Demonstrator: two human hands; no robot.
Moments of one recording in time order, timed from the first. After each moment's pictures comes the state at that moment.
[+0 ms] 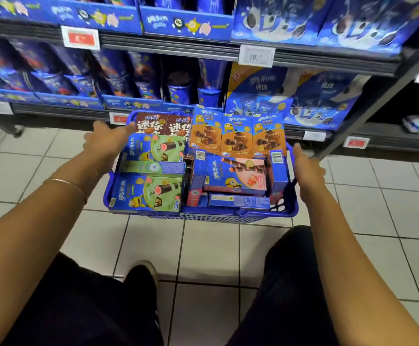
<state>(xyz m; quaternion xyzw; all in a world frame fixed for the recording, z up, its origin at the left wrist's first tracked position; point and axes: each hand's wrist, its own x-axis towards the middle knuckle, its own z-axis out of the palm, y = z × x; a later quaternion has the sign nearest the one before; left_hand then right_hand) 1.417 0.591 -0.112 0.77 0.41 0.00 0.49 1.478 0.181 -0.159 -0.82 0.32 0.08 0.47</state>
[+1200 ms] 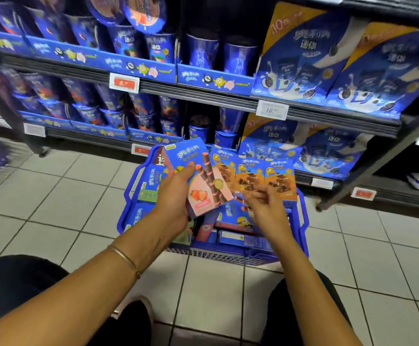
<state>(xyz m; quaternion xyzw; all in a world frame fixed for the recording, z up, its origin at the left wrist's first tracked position) 1.372 0.469 -0.072 0.43 0.33 0.02 0.84 1.421 0.279 -0.127 -0.82 0.03 0.09 0.56</state>
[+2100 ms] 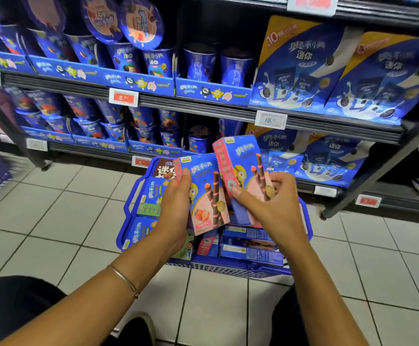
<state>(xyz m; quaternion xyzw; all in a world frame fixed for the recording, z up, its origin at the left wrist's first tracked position) 1.377 0.465 -0.085 0.53 0.28 0.06 0.80 1.413 0.287 -0.066 -0.81 -0.02 0.01 0.58</state>
